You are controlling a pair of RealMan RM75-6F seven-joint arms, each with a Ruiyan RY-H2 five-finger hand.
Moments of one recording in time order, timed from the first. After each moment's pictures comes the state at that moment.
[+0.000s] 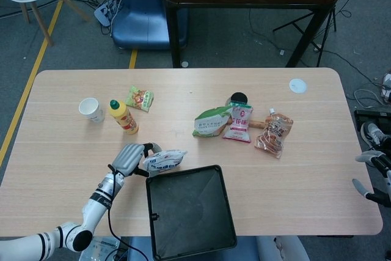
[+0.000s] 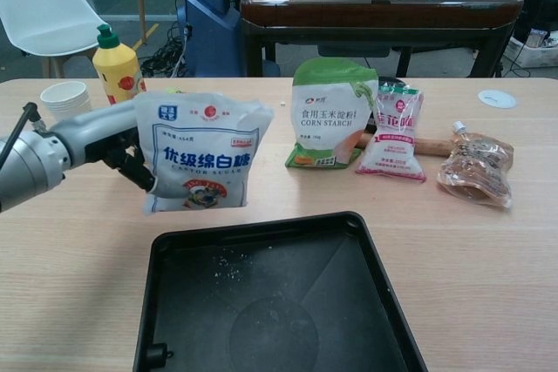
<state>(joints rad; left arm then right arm) -0.60 -1.59 -0.23 -1.49 1.26 0.91 -0.03 0.01 -0.93 0.05 -1.60 -1.58 1.59 0.17</state>
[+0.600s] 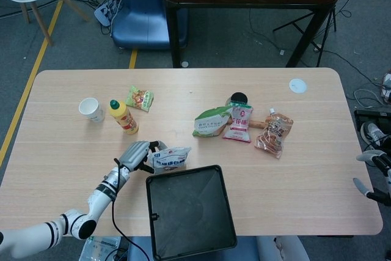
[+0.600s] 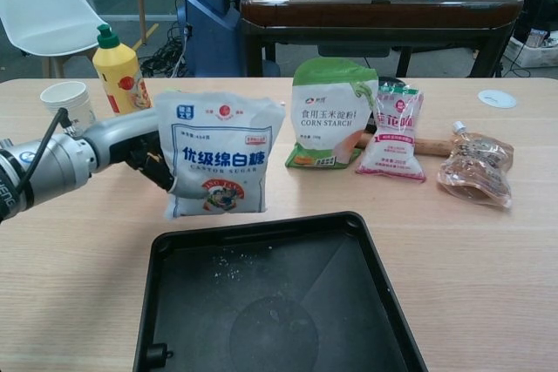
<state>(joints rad) -0.68 -1.63 -0.22 -1.33 1.32 0.81 -0.29 0.01 -0.93 0.05 -1.60 -1.57 1.58 0.17</state>
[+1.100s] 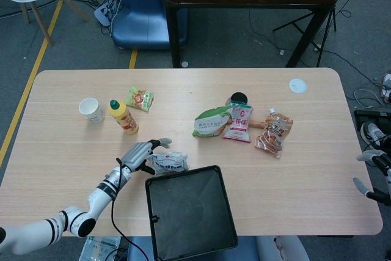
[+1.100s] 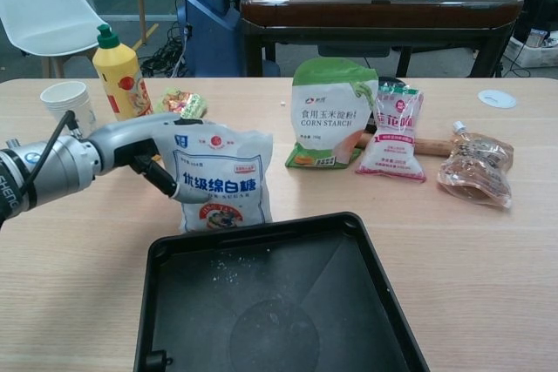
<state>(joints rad) -0.71 -1.62 -0.18 -1.31 1.35 0.80 -0.35 0.01 -0.93 0.05 -1.60 -1.56 1.57 0.17</state>
